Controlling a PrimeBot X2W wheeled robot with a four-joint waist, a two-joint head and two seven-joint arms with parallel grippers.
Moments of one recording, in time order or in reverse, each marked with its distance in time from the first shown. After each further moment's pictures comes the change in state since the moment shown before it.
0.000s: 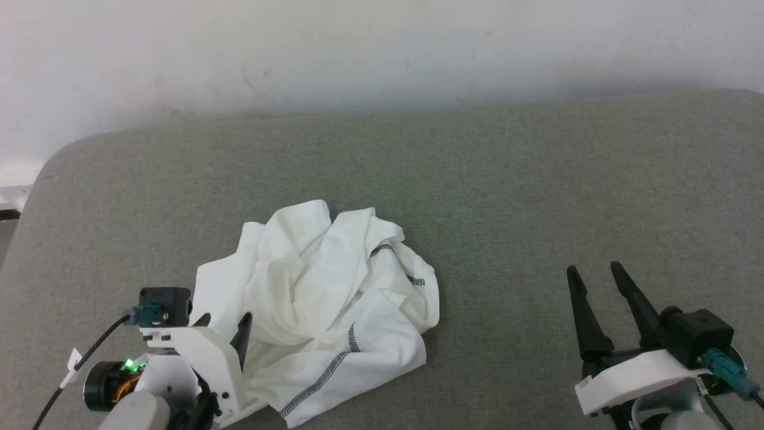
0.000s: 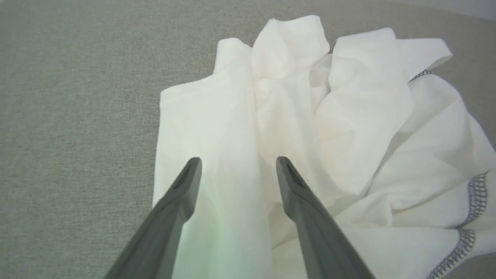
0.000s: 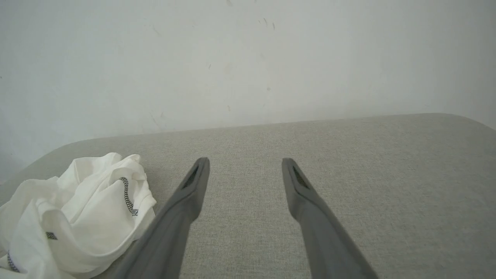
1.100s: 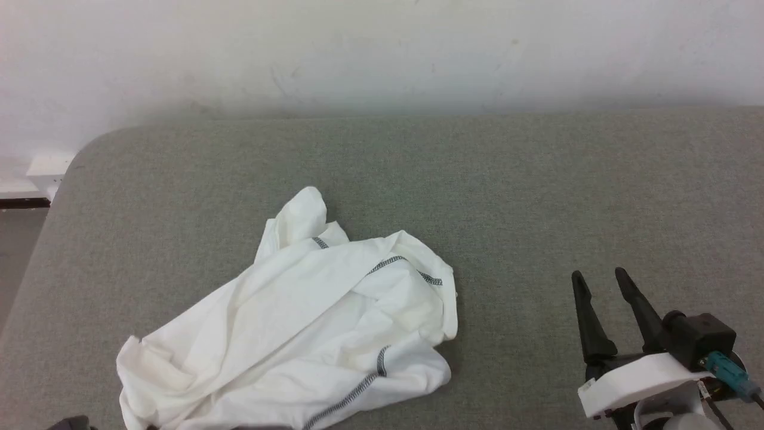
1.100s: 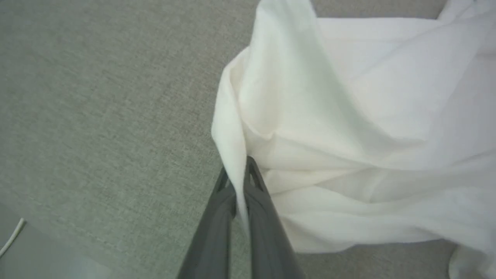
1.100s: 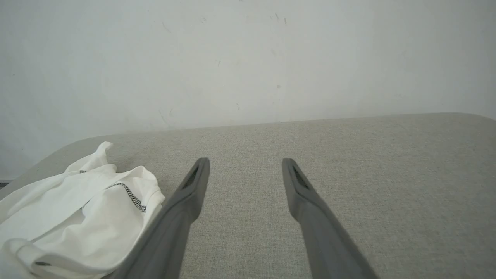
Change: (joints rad) left arm 0.311 -0.065 0.250 0.050 -0.189 0.141 -0.167; right arm 0.003 -0.001 -0.019 0.029 0.008 0.000 -0.012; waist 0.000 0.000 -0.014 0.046
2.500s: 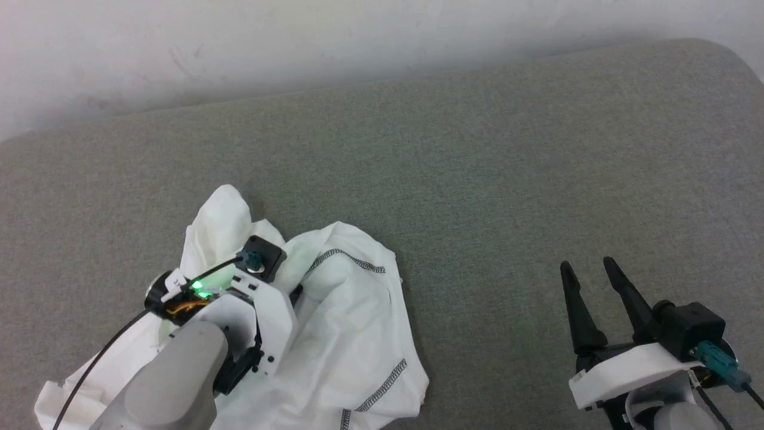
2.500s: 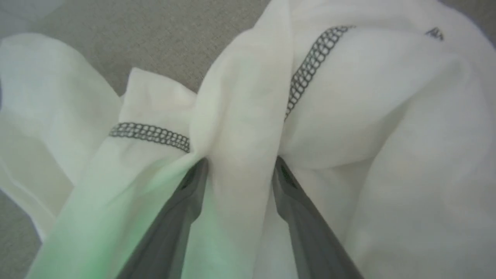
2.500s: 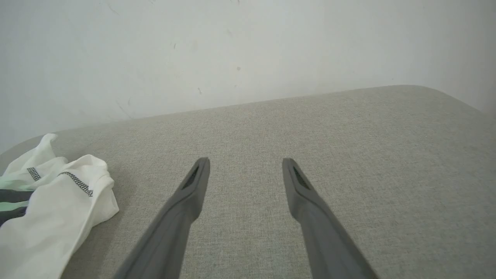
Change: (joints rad) left arm -0.653 0.040 -0.540 0.287 0.375 -0.361 0.207; right arm -0.031 0.000 0.031 0.002 0.000 0.000 0.006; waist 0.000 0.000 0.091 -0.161
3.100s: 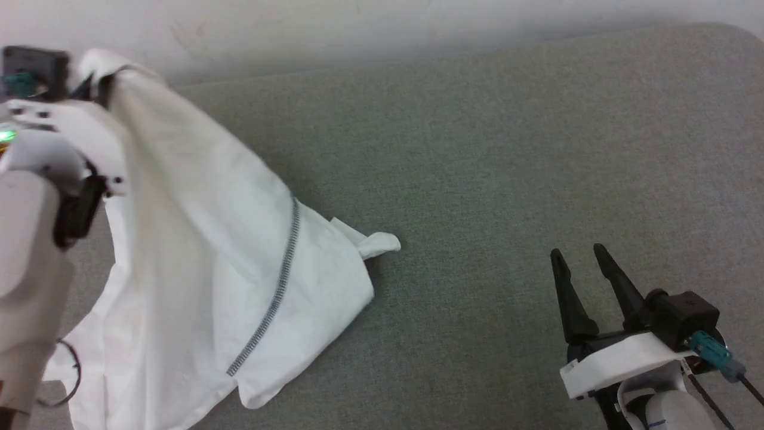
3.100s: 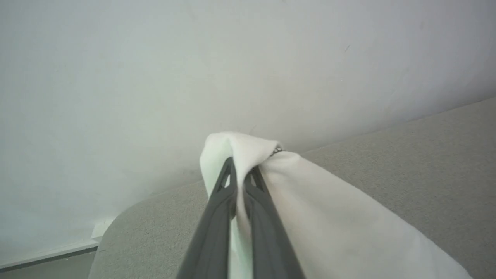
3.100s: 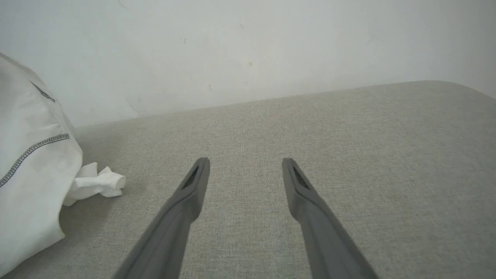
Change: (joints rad) left arm -0.325 0.155 0.242 0.033 -0.022 0.082 -0.160; right arm -0.033 0.000 0.023 0.005 0.017 0.000 -0.010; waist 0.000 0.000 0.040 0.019
